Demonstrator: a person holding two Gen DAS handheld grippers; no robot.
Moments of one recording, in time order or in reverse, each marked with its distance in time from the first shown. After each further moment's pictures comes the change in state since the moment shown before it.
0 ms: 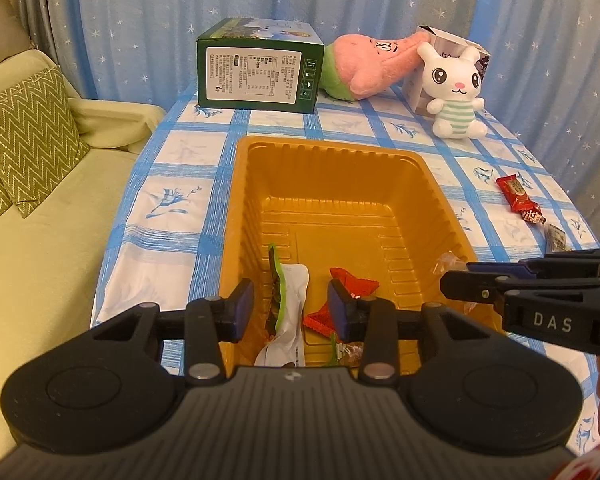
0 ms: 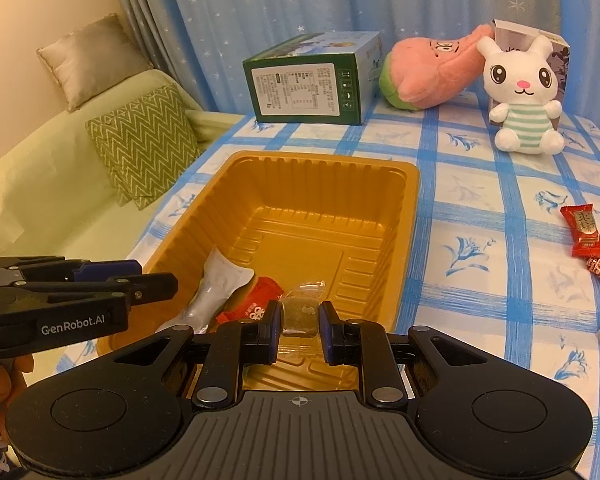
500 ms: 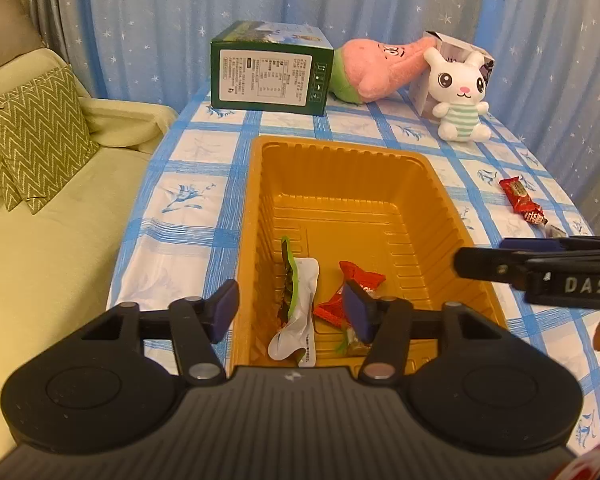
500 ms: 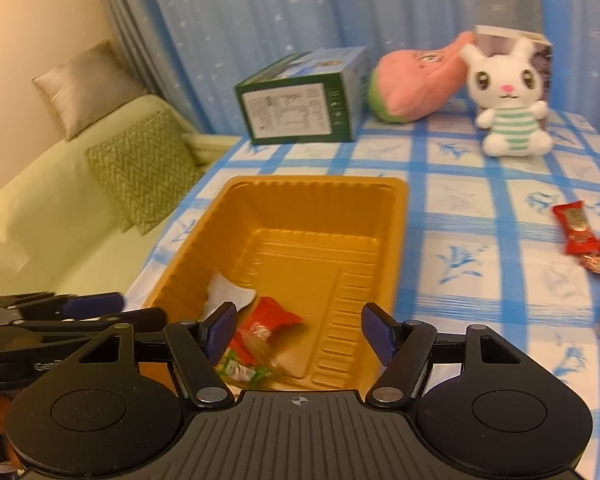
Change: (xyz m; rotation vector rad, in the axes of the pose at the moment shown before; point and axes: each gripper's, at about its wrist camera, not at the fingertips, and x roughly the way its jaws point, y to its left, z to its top) left arm -0.017 0.006 -0.007 -0.016 -0.014 0.021; right arm -0.019 -0.009 0.002 0.065 -0.059 -0.001
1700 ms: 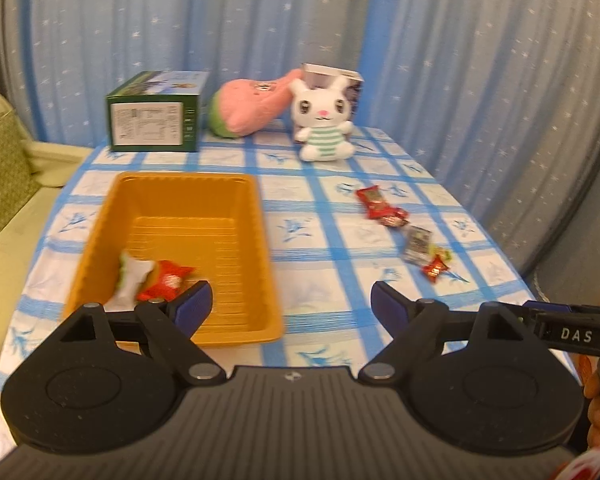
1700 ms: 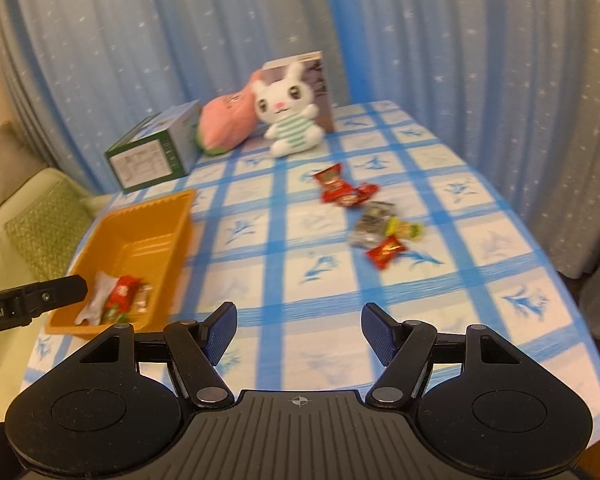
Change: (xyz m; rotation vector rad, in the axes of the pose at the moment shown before) left arm -0.088 -0.156 -0.035 0.087 -0.105 -0.170; right arm -0.198 -0.104 -0.094 0.233 -0.128 -0.277
